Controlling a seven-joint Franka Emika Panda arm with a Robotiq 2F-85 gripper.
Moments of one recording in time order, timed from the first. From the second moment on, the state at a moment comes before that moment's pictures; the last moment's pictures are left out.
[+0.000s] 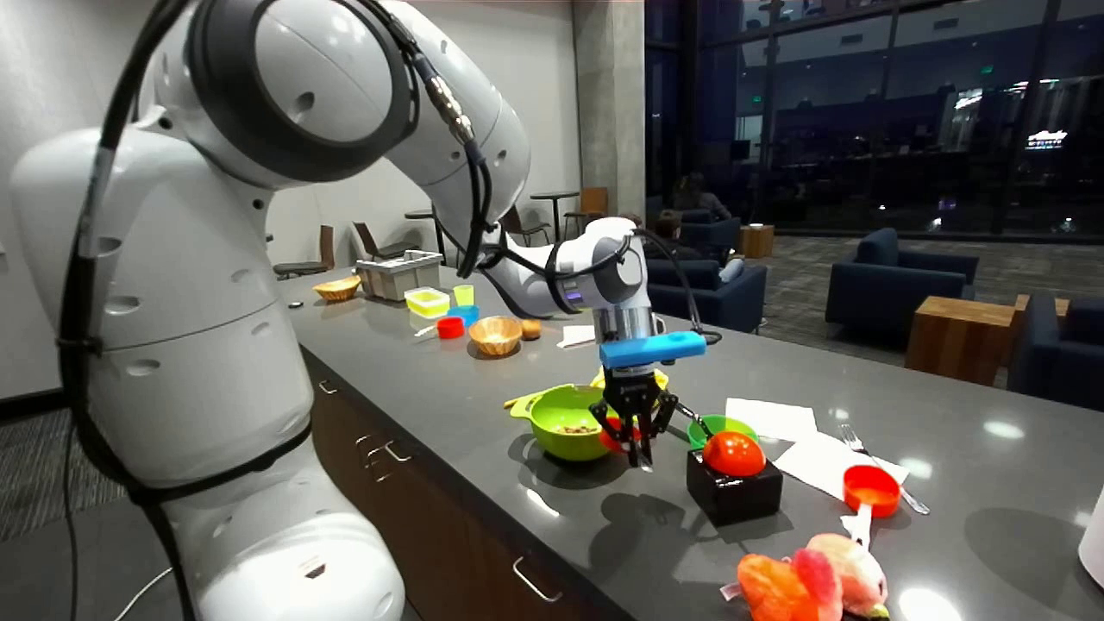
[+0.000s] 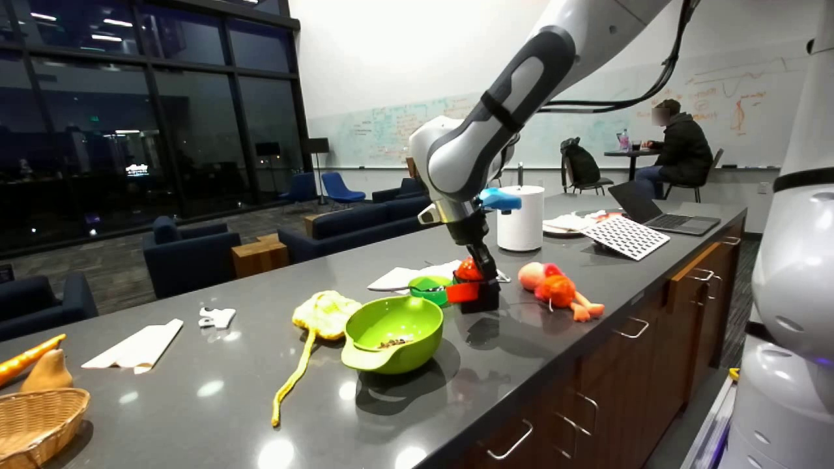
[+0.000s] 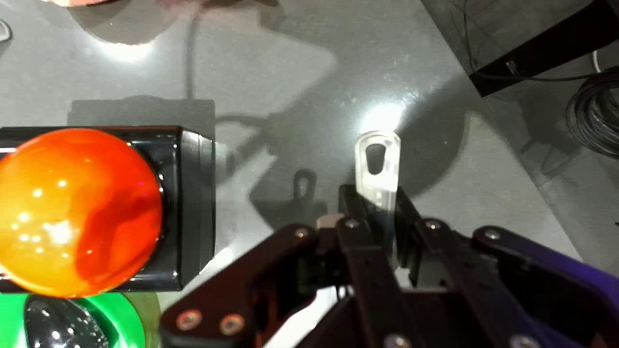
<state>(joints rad) 0.03 -0.06 0.03 -2.33 -0.32 2.04 -0.73</state>
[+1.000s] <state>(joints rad) 0.13 -0.12 0.06 -2.25 -0.10 1.88 -1.02</state>
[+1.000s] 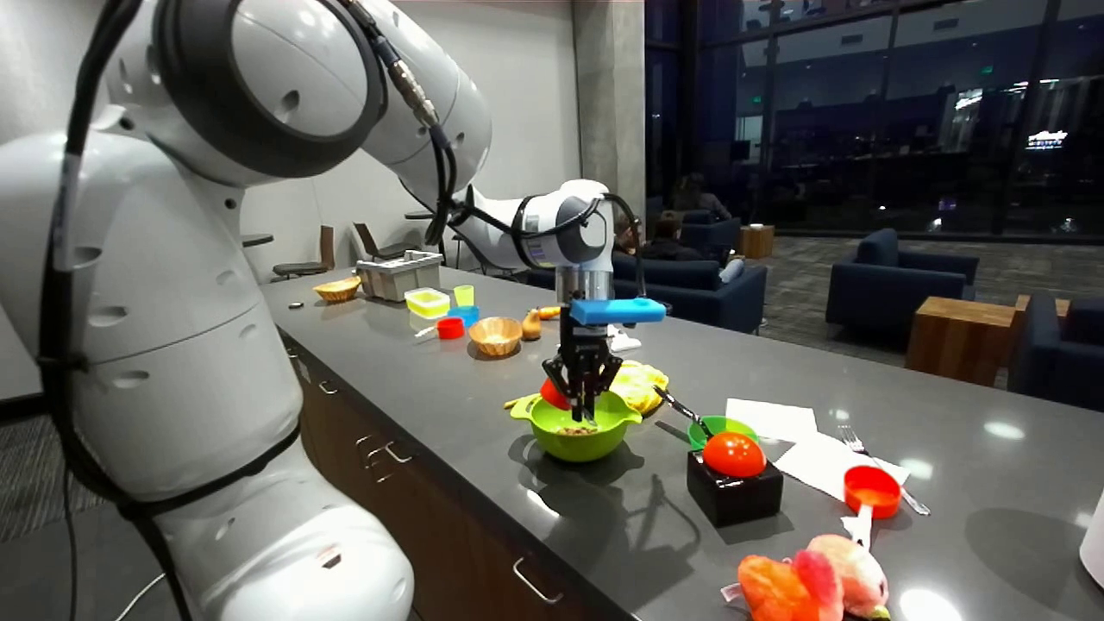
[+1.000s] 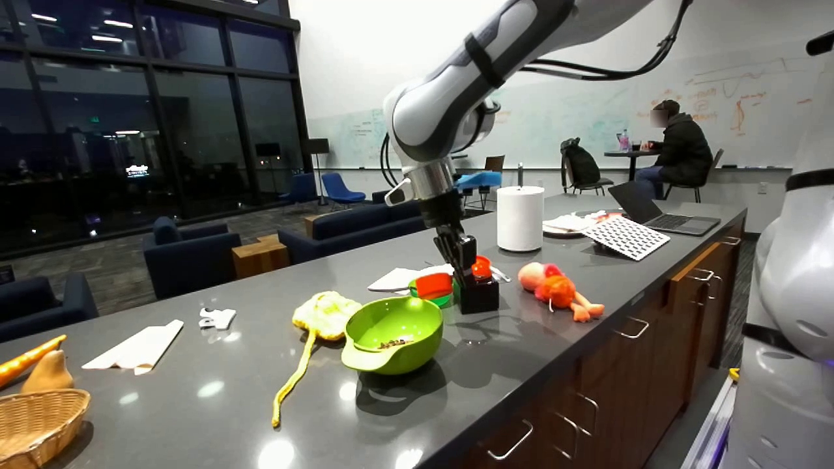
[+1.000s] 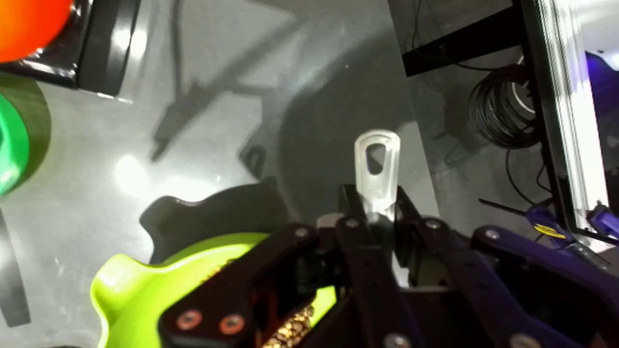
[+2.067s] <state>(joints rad) 0.11 0.23 0.09 -1.90 0.12 1.51 -1.52</state>
